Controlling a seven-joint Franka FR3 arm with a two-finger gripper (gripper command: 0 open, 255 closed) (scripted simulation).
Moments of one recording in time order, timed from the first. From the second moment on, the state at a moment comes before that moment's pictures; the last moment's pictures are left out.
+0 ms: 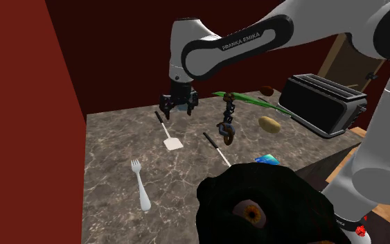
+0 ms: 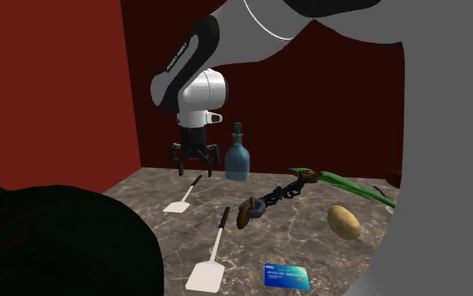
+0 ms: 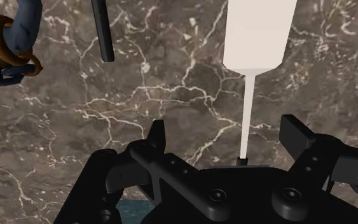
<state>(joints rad) 0.07 0.22 0.40 -1.87 -0.11 2.11 0.70</state>
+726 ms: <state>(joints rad) 0.15 0.47 0.36 -1.66 -0.24 2.15 0.84</state>
